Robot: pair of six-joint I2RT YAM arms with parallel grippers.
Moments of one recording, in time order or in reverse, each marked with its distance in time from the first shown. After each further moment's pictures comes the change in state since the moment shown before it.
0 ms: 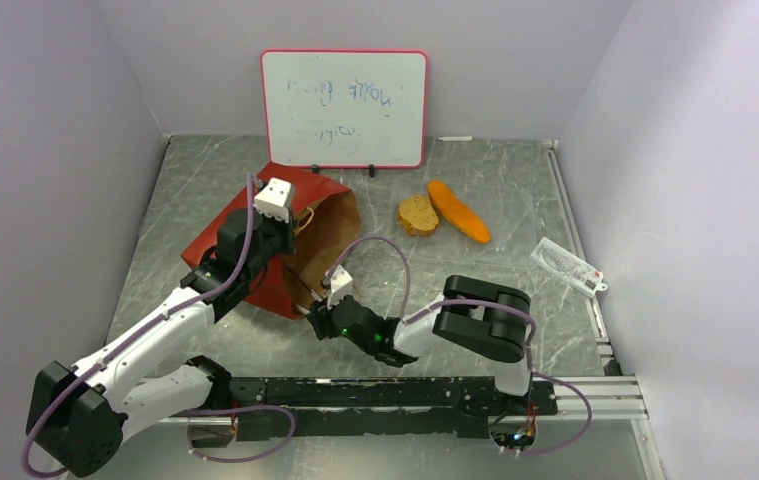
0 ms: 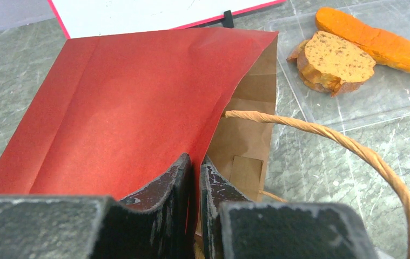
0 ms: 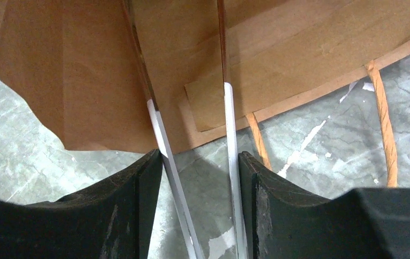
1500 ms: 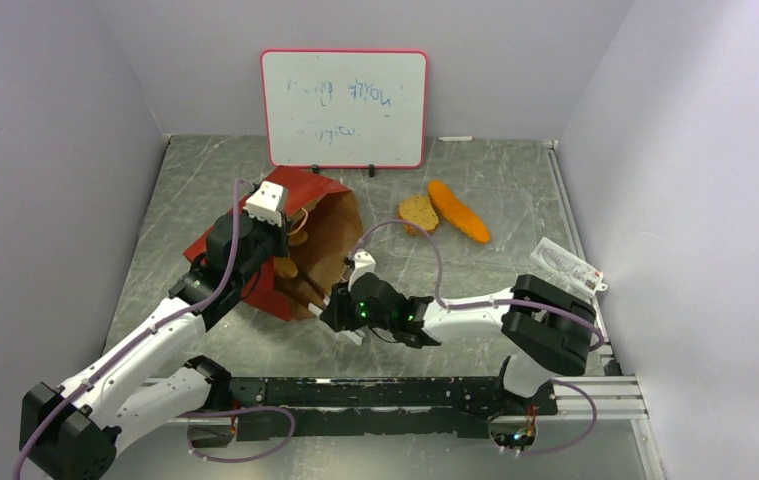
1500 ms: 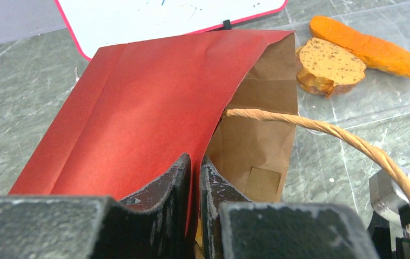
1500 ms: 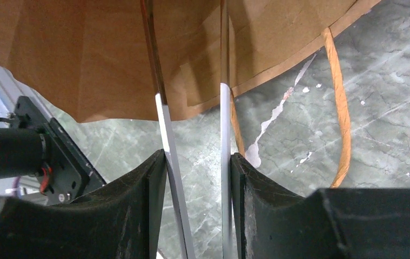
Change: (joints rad) left arm 0.000 -0.092 -0.006 -0.051 0.001 0.013; right arm -0.105 -0.313 -0.010 -0.440 -0.241 0.293
